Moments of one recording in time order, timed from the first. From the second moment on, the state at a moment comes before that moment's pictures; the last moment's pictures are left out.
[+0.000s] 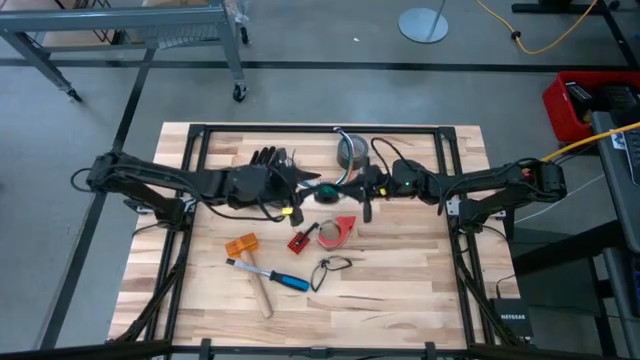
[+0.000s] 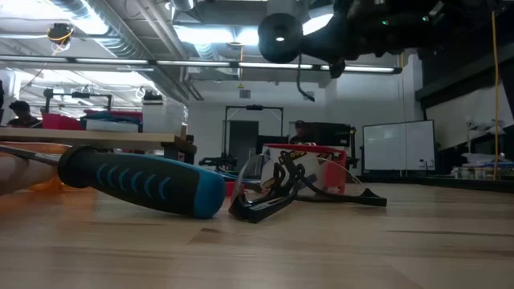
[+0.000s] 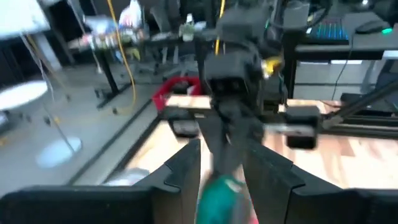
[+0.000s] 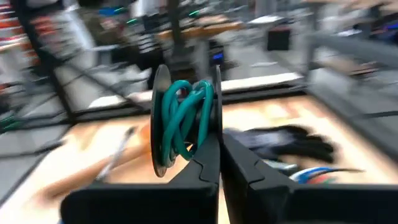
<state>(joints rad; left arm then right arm) -0.12 1.37 1.14 0.04 -0.46 0.05 -0.13 1.29 0.61 0.58 -0.12 0.10</state>
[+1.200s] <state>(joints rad) -0.11 1.64 1.13 0.04 -0.60 -0.15 -0.13 1.29 0.79 0.58 0.15 0.00</state>
